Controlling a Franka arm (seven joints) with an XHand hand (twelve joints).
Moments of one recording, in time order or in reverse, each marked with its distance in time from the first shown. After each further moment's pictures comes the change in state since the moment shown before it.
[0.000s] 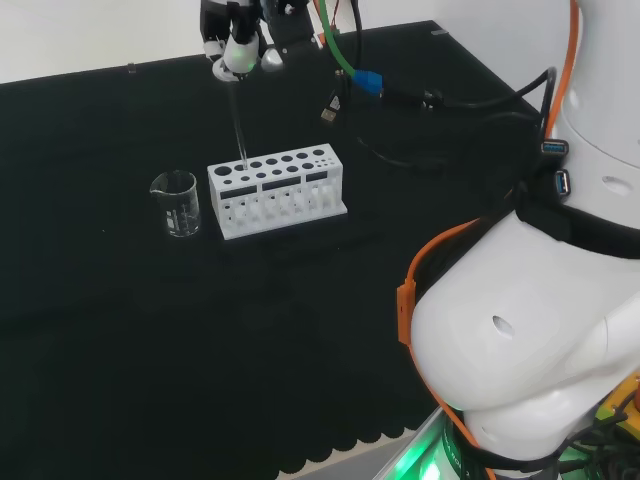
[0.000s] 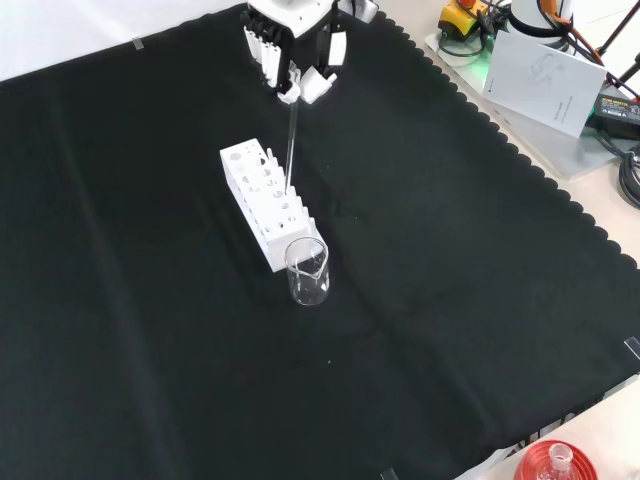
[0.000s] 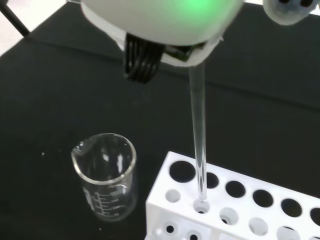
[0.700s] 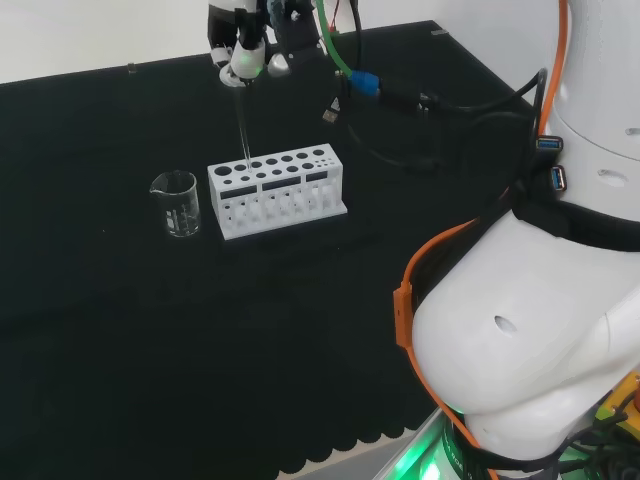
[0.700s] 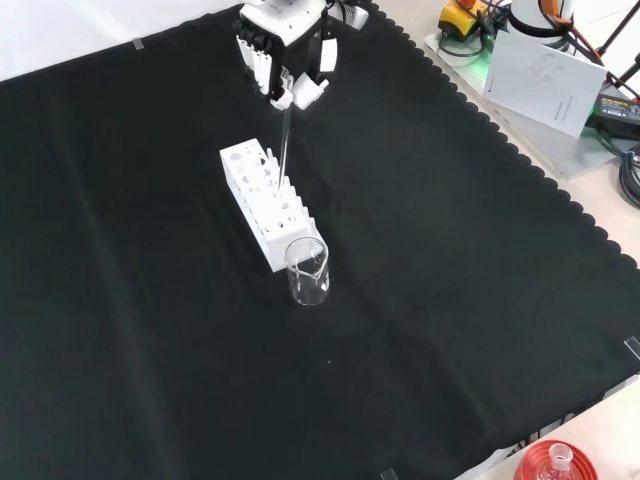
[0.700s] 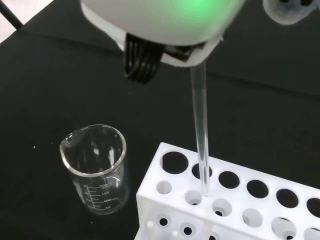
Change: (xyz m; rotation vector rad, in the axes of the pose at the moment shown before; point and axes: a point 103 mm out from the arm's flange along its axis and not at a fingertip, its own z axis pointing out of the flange) arm -0.013 0.007 0.014 0.021 0.014 0.003
